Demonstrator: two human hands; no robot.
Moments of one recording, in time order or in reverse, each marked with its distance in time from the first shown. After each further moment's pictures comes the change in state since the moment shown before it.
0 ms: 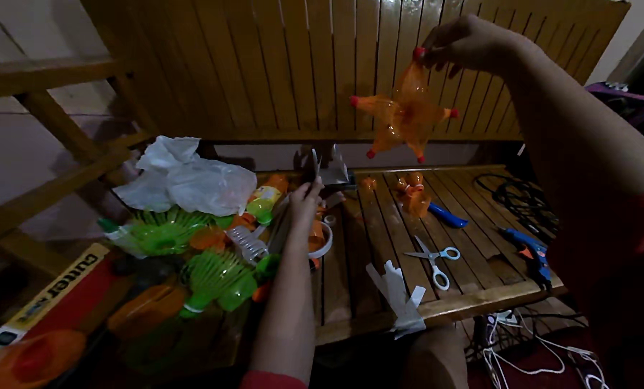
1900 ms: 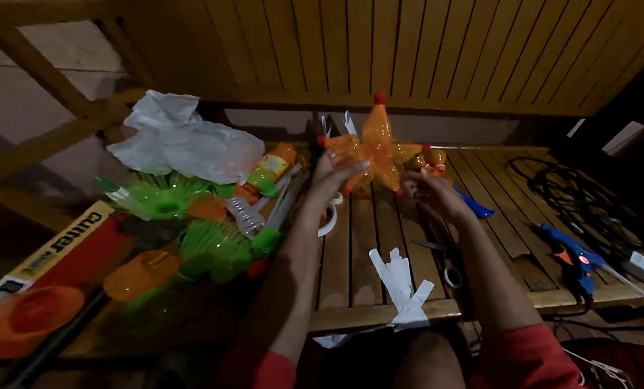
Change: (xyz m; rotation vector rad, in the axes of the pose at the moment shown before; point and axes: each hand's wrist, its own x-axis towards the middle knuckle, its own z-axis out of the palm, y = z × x) left_hand -0.016 0.019 0.025 -0.063 -0.265 0.023; right_hand -0.104 0.122 0.267 0.971 -0.091 0.226
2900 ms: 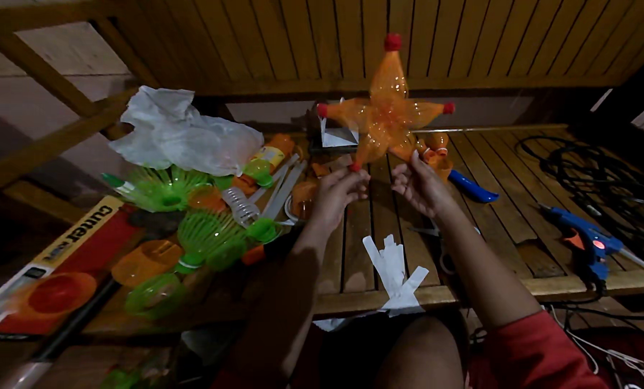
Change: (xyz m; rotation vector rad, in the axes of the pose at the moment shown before) left_hand -0.052 -0.003 0.036 0.030 0.072 -0.203; right_hand -0.019 -0.008 0.039 0.594 -0.146 -0.085
